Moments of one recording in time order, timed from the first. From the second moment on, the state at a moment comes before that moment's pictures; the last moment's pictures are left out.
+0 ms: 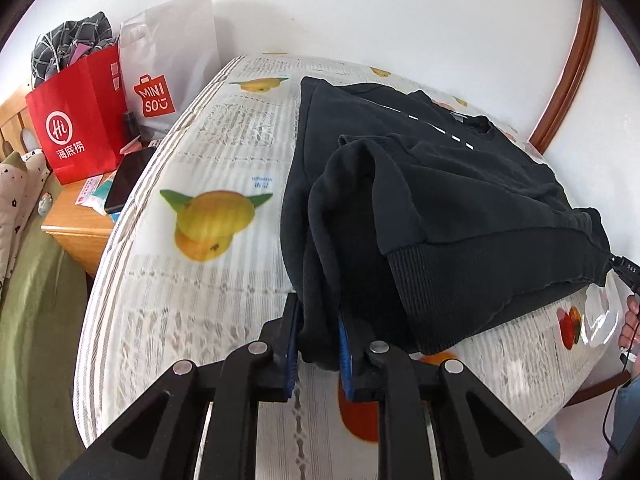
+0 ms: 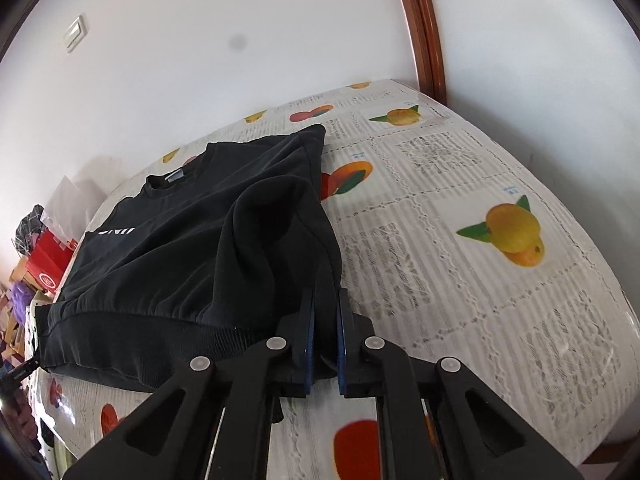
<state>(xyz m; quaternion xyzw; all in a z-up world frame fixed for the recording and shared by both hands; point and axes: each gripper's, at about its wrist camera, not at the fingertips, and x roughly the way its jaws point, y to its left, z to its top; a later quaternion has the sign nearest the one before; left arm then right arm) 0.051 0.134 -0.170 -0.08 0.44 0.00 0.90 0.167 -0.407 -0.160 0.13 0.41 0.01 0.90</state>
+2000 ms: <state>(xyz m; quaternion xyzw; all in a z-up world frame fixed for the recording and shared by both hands) 0.101 0.088 -0.074 -0.09 0.35 -0.06 0.93 0.173 -0.359 -0.061 0.15 0.26 0.11 0.95</state>
